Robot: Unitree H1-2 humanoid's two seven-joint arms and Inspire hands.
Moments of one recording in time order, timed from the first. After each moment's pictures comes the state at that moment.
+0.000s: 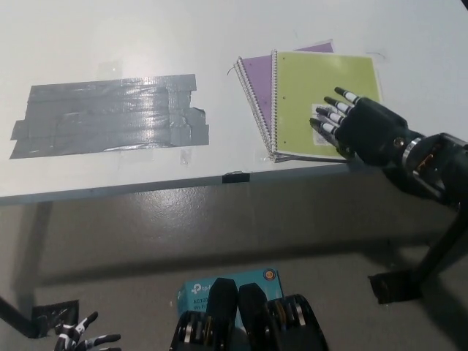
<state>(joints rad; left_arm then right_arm) 0.20 0.24 0.11 -0.04 -0.21 0.32 -0.20 -1.00 -0.53 0.89 0.74 -1.21 -0.22 -0.12</state>
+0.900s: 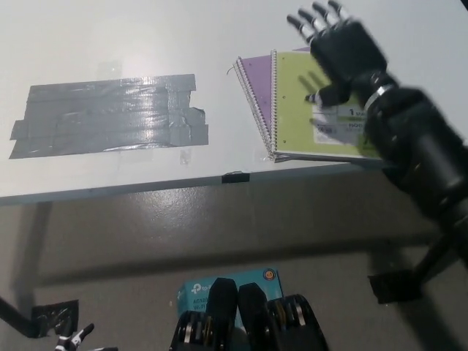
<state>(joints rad) 0.23 0.24 0.12 -0.04 -0.21 0.32 -0.20 -0.96 -0.25 0.41 0.70 -1.07 -0.01 -0.03</state>
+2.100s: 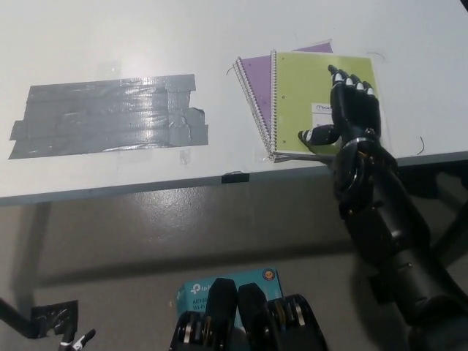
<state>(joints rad) 0.25 0.23 0.12 -0.04 -0.21 0.31 -0.20 -0.86 -0.07 0.21 0.67 -0.87 0.43 -0.06</state>
